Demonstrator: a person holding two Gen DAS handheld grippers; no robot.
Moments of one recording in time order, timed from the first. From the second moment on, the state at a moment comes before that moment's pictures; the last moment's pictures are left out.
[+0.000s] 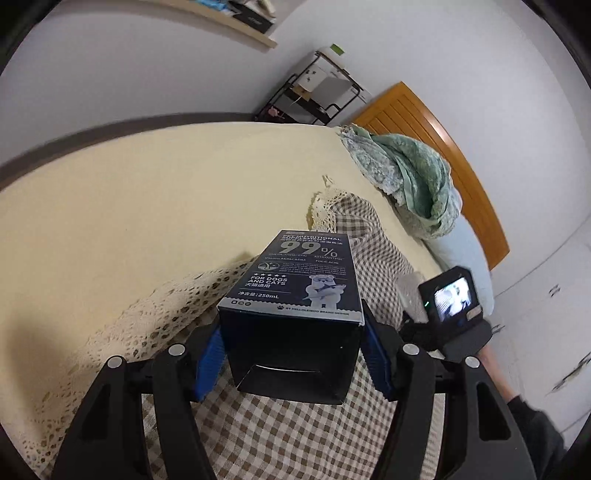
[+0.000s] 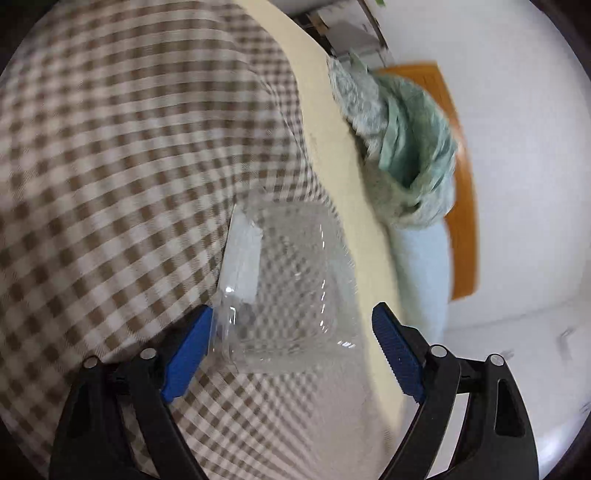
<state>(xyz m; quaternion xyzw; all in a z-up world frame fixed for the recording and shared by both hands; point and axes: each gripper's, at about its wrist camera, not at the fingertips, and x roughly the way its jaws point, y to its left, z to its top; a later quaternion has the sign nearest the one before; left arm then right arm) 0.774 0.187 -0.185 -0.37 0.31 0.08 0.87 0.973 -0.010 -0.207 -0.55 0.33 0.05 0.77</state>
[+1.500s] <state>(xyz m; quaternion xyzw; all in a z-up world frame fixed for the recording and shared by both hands) 0.521 -0.278 -0.129 -0.06 0.43 -0.35 0.83 0.267 -0.542 -0.368 0.23 0.58 -0.14 0.77</state>
